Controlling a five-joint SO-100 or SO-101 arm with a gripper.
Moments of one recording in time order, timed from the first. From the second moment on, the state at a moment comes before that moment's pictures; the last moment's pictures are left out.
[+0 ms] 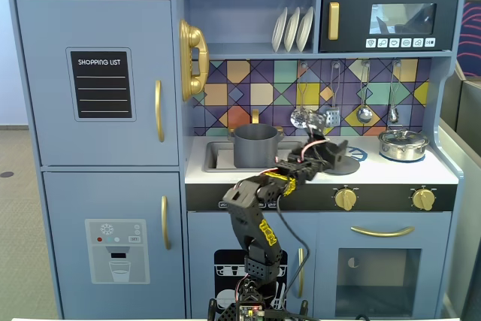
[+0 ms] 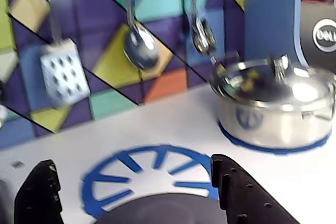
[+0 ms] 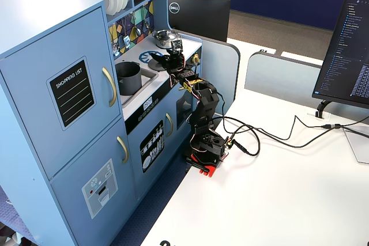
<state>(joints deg) 34.2 118.3 122.4 -15.4 -89.8</state>
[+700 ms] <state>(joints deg) 4.9 179.2 138.9 80.2 -84.1</state>
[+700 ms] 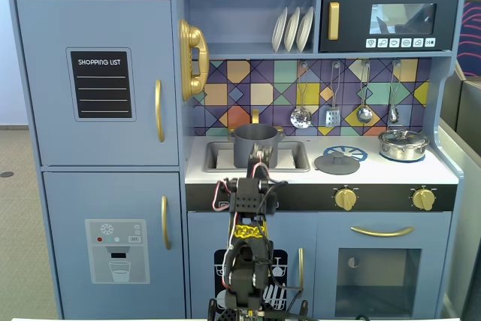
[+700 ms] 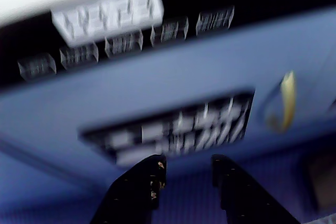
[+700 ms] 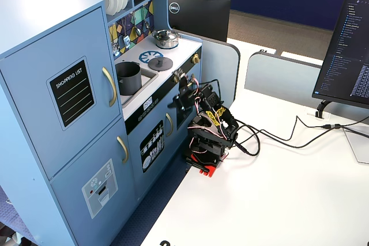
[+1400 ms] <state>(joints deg) 0.4 182.5 170.5 78.2 -86.6</state>
